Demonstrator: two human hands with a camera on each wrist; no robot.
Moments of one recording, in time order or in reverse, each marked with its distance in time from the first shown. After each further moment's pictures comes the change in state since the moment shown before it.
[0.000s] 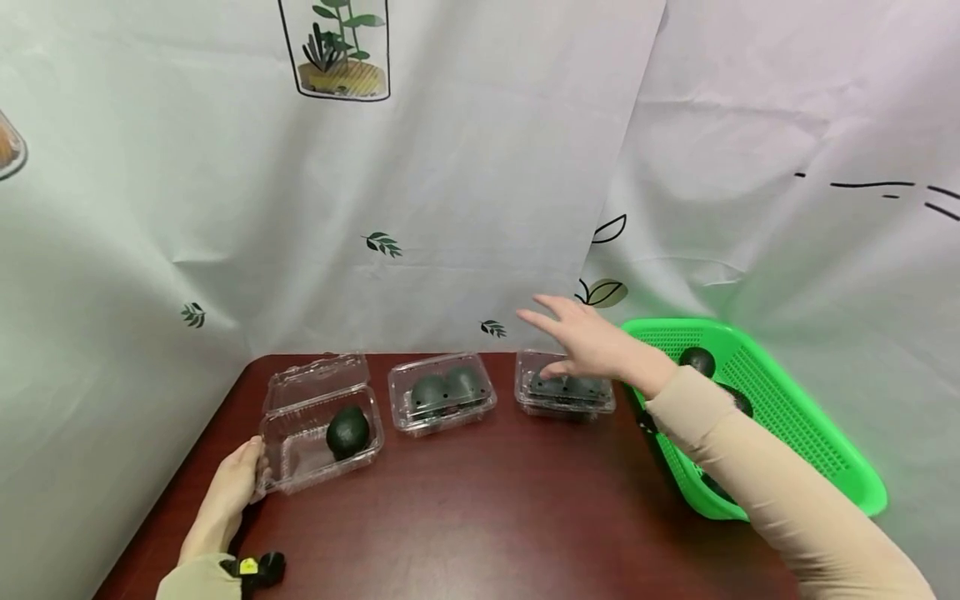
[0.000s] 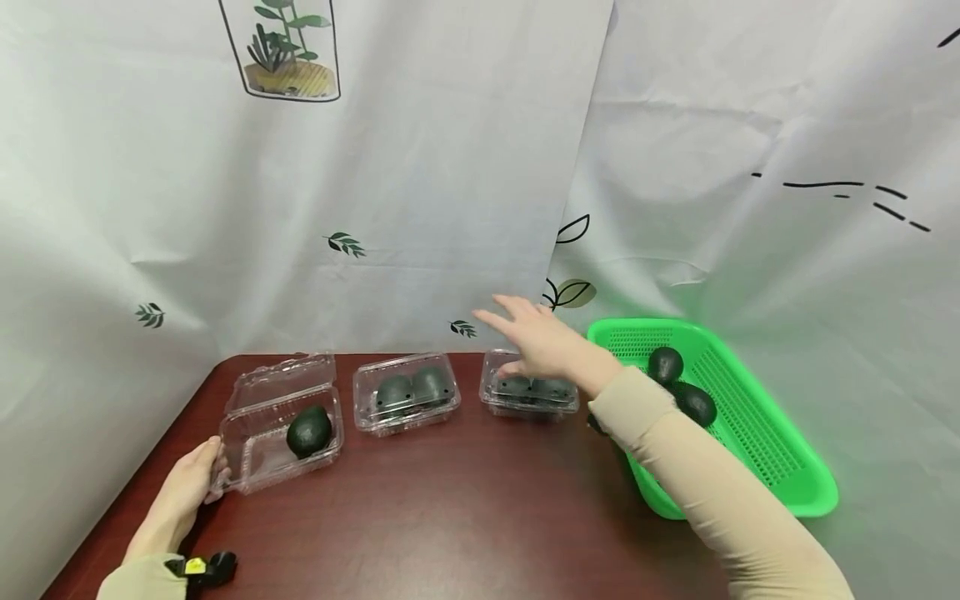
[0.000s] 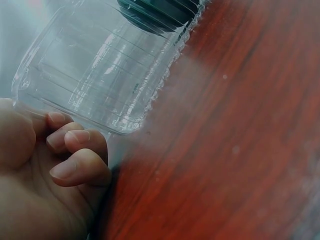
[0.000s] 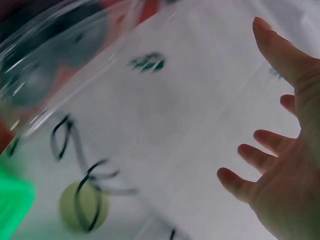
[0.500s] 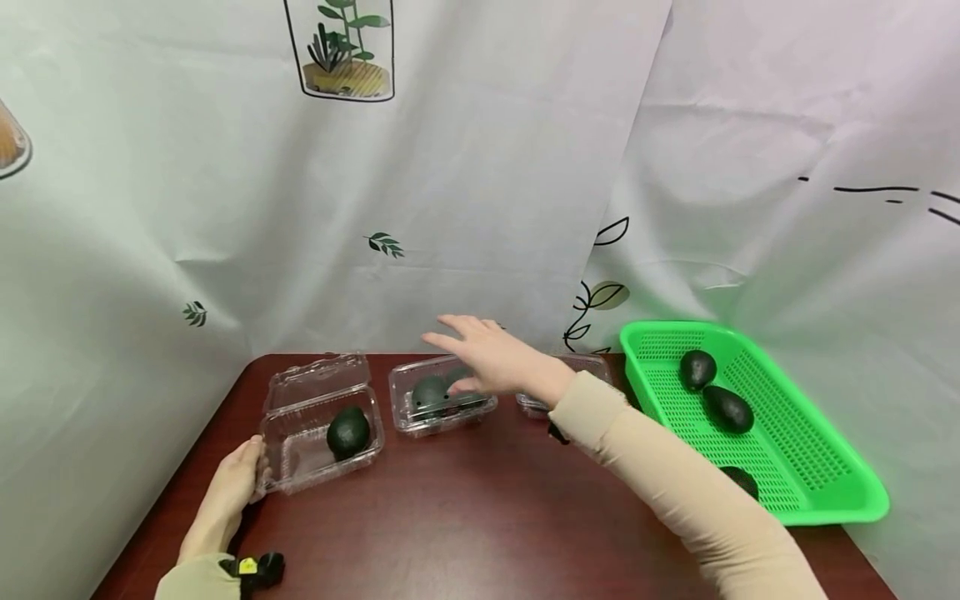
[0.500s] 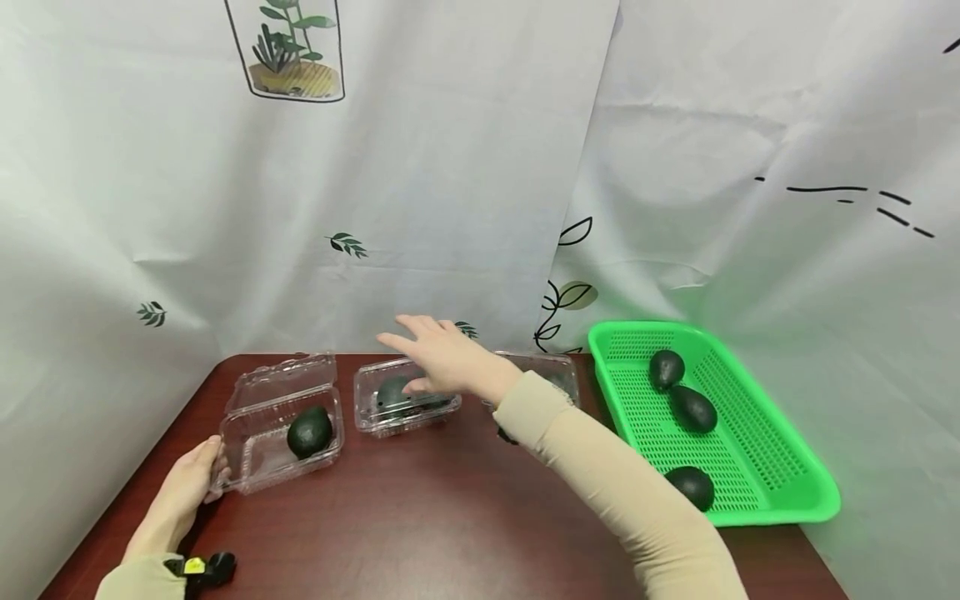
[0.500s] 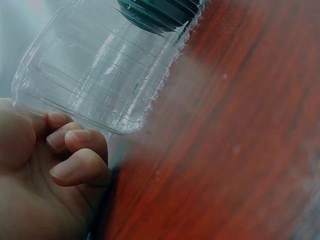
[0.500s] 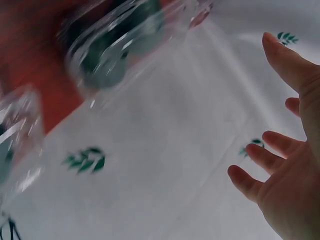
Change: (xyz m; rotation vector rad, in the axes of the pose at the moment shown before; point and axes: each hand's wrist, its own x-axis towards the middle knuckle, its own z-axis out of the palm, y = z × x) left_hand -0.001 0.000 0.002 -0.010 0.001 0.004; right_hand 0.083 -0.084 0.029 0.004 -0.015 -0.179
